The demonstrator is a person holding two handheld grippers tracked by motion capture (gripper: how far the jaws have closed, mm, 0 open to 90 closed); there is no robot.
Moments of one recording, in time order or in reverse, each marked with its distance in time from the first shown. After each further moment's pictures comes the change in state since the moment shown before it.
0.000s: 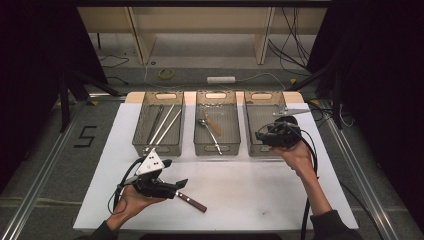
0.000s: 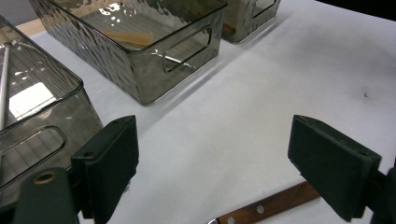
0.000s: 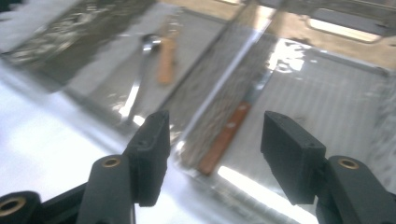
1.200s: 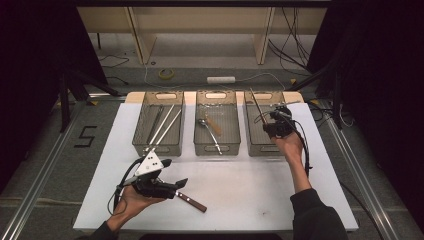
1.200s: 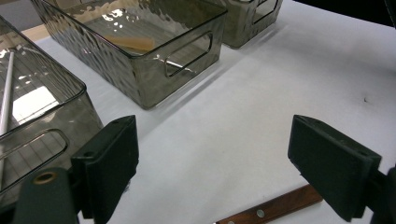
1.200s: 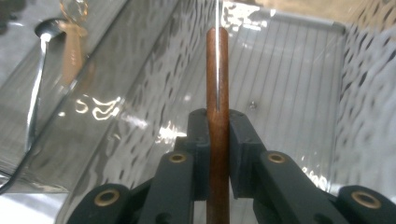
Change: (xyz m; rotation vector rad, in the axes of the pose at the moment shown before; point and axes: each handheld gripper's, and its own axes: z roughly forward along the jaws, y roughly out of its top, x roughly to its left) left arm -0.001 -0.001 -0.002 -0.023 0.009 0.001; right arm -0.038 0.012 0.057 0.146 -0.183 0.152
